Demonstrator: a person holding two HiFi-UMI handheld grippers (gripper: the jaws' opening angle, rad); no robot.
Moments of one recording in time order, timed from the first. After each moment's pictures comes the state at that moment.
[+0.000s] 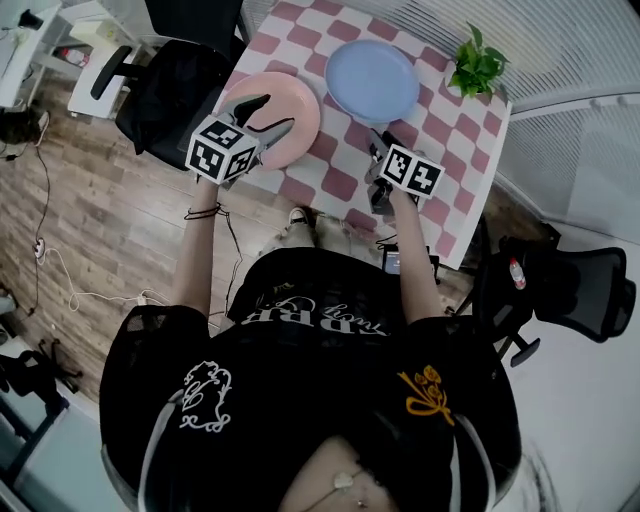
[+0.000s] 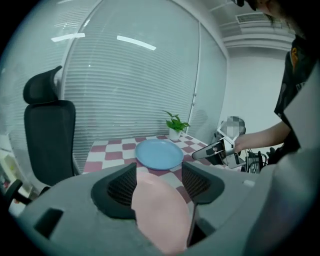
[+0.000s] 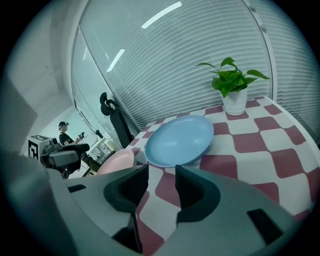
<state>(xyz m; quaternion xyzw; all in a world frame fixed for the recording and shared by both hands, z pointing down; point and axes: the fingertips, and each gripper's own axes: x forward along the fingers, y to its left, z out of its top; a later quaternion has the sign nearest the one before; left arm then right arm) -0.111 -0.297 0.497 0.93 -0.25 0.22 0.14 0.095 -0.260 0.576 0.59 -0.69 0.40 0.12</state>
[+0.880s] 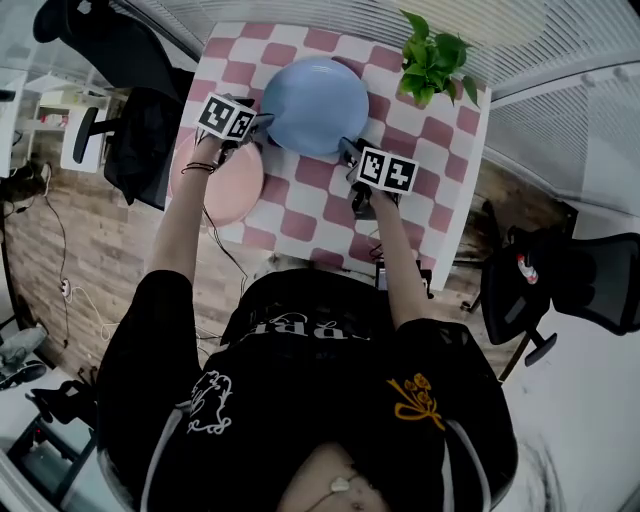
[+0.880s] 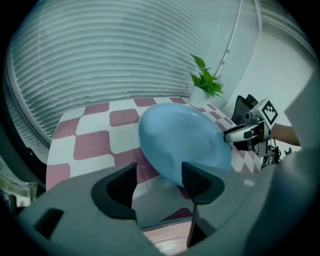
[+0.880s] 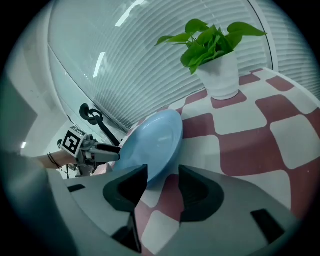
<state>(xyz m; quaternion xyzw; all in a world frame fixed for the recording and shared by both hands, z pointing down) 0.010 -0.438 0.634 0.85 -0.18 0.44 0.23 0.183 -0.320 0.638 0.56 -0.66 0.49 0.08</state>
